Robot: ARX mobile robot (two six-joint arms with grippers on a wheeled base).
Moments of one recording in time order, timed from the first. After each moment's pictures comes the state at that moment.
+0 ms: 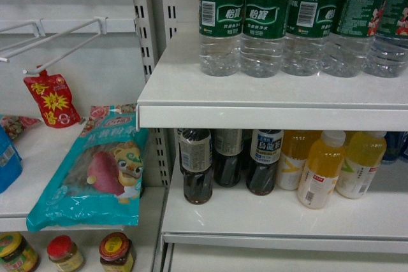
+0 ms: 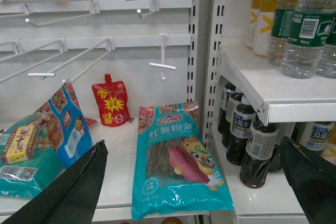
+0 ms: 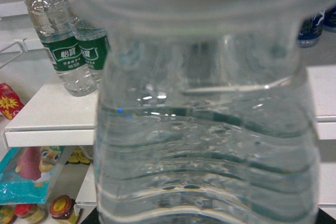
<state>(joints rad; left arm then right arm) 0.00 0.01 0.01 0.00 0.00 0.00 0.10 0.56 0.43 -0.03 0.02 0.12</state>
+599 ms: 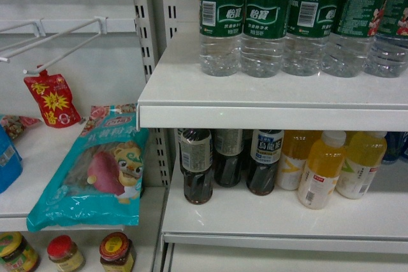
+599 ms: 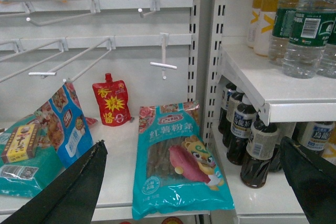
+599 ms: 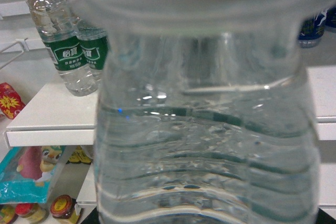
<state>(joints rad) 0.00 0.01 0.01 0.00 0.00 0.00 0.10 0.56 0.43 -0.03 0.02 0.12</state>
